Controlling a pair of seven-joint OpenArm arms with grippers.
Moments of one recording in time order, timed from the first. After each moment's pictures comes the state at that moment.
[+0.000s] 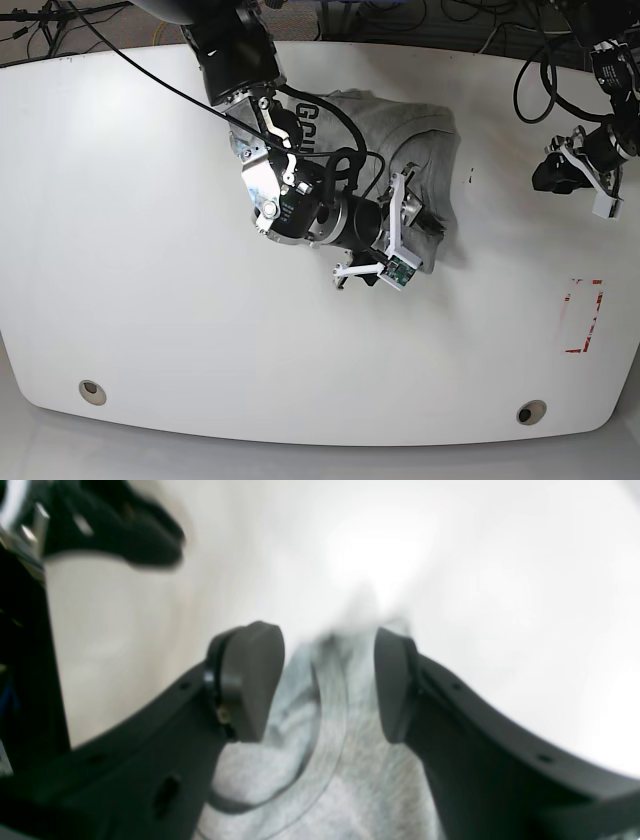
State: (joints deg) left arm 6.7 -23.0 -35.0 84.4 -50.3 -41.6 66.0; right arm 11.7 -6.1 -21.0 96.0 19.0 35.0 -54.2
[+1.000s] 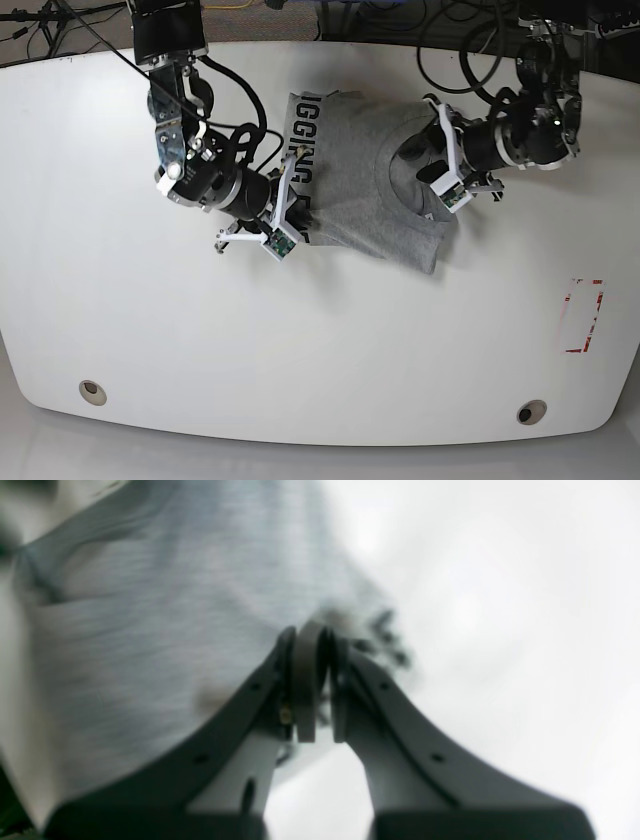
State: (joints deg) left arm 9.3 -17.3 -0.8 109.9 -38.3 -41.8 66.6; right arm 1.7 9.5 -9.7 103.0 18.6 35.0 -54.7
